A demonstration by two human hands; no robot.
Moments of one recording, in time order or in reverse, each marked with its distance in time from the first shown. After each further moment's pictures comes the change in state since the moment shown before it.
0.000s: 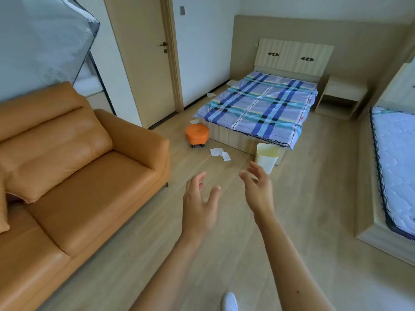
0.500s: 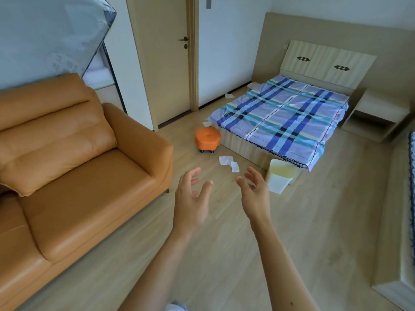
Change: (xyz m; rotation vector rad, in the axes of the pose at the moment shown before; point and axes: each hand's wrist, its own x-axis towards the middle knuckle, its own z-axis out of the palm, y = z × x) left_hand 0.176 0.004 0.062 -0.057 0.122 -0.080; right_hand 0.183 0.002 0.043 -0.041 -0.128 0.036
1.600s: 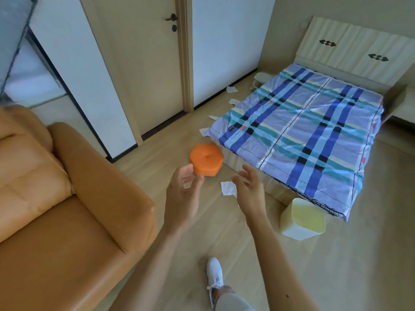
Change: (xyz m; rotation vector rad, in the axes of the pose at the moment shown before) left_hand 0.596 -0.082 0.137 -0.042 0.005 -0.126; right_hand 0.561 -0.011 0.229 -0.041 -0.033 0.129
